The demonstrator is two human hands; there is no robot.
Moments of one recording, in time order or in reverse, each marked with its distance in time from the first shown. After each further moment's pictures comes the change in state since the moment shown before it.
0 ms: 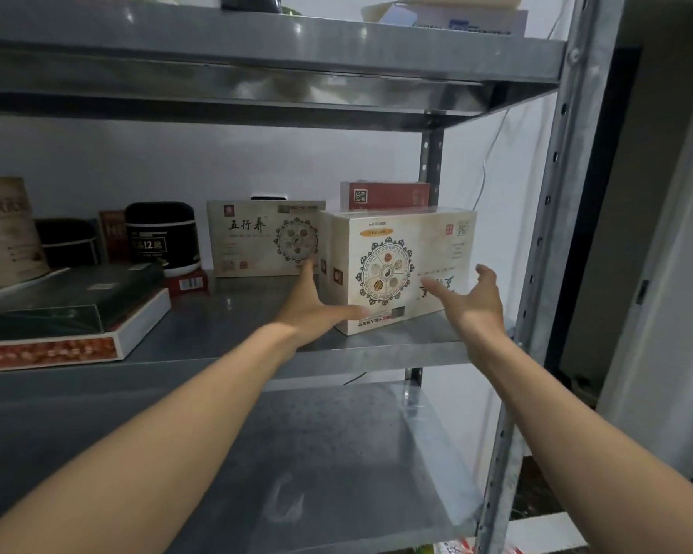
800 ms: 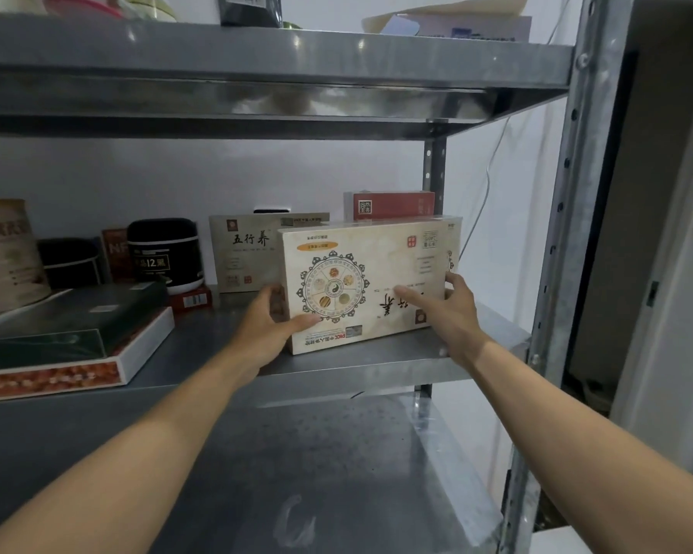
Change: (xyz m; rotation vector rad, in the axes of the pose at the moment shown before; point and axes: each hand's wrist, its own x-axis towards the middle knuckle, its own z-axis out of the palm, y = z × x) left_hand 0.024 -0.049 -0.046 -0.132 0.153 0.045; right_hand 0.027 0.012 0.044 0.199 -0.175 -0.012
